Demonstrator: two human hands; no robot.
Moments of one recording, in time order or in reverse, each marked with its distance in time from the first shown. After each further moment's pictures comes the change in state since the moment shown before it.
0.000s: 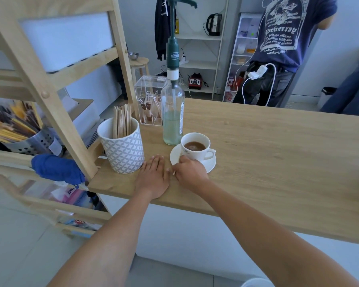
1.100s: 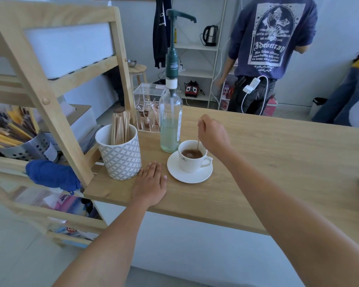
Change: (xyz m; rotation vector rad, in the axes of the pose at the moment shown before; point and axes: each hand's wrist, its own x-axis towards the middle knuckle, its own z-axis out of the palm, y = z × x) left_hand 0.001 -0.001 0.002 0.002 0.005 -0.007; right_hand 0.041 0.040 -0.111 0.282 0.326 0.365
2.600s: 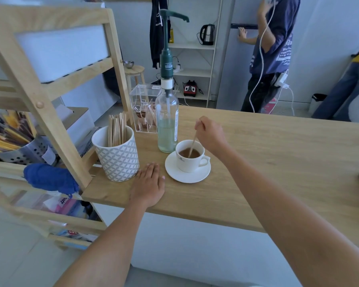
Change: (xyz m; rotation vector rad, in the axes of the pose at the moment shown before) left_hand -0.002 0.002 -0.004 0.016 -0.005 -0.001; right_hand -0.001 0.005 -0.004 0.171 -0.077 0.067
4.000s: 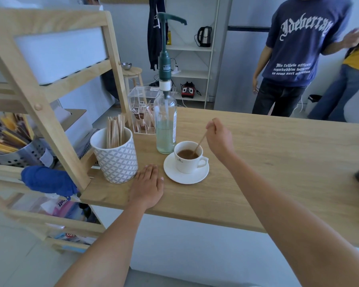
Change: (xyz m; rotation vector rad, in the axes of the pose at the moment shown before) left_hand -0.002 0.002 -0.003 -0.006 0.002 -0.009; right_hand -0.006 0.026 -0.004 0.201 0.165 0.097
